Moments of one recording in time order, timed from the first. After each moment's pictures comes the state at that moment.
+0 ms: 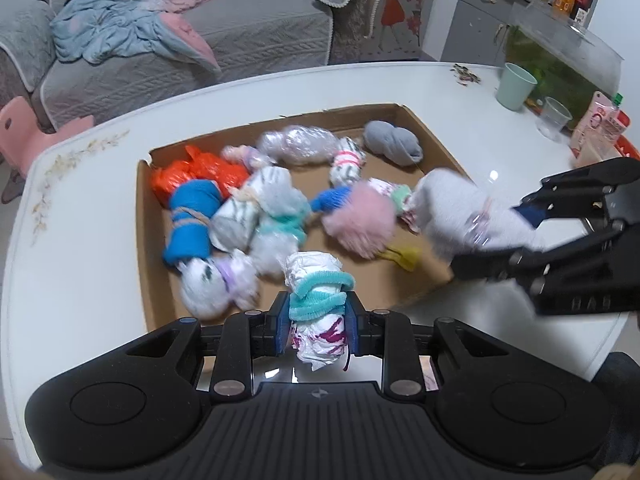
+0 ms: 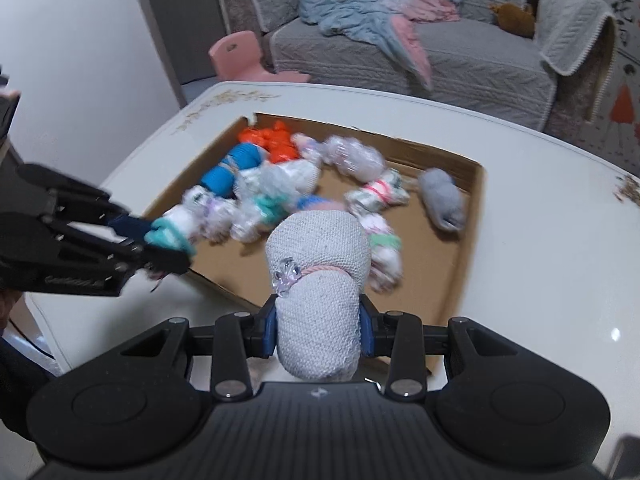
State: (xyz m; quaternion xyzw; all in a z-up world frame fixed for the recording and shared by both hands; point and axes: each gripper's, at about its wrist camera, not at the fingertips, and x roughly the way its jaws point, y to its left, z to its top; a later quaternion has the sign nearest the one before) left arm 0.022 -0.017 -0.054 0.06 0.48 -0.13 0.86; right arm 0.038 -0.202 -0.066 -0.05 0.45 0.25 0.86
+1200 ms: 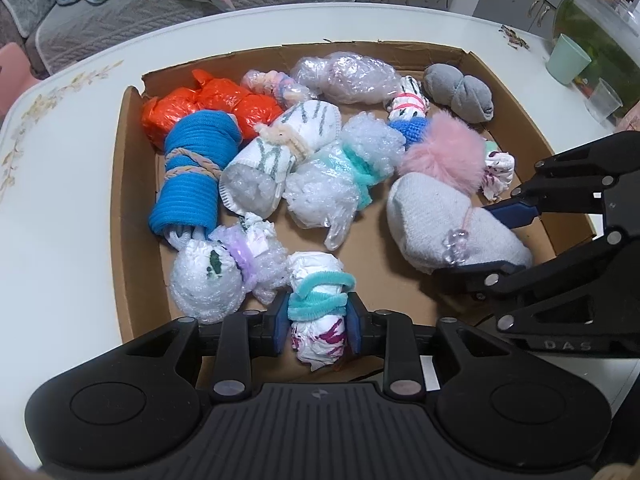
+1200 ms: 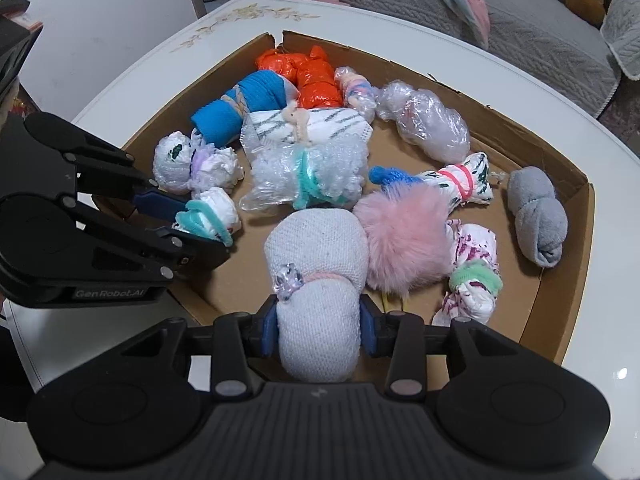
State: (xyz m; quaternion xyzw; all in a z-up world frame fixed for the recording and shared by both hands) left arm 0.067 0.006 -0.120 0.03 0.55 -0.12 0.82; right arm 0.100 -0.134 -0.119 -0.13 0.53 0.27 0.79
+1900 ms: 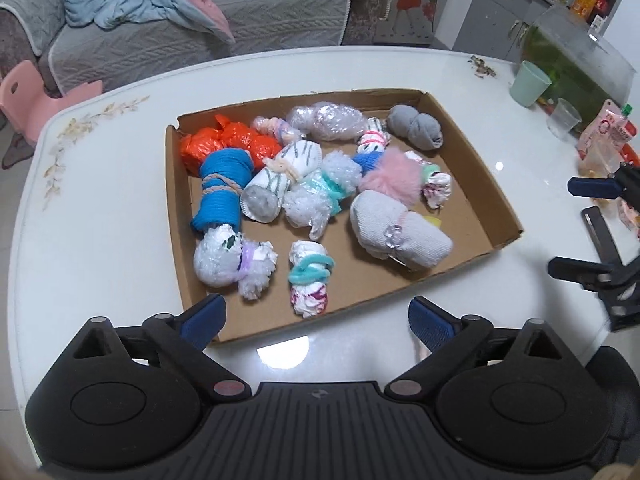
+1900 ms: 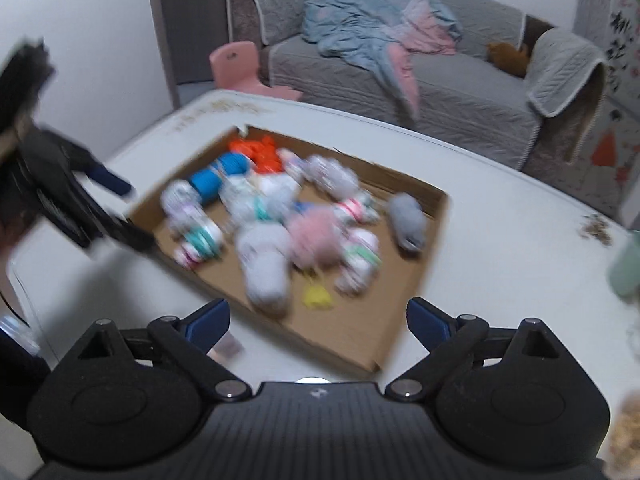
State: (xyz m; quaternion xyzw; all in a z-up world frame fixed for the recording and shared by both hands) left arm 0.016 0.016 -0.042 0.02 0.52 -0.13 0.84; right arm 0.011 -0.232 -0.048 -0.12 0.41 0.22 0.88
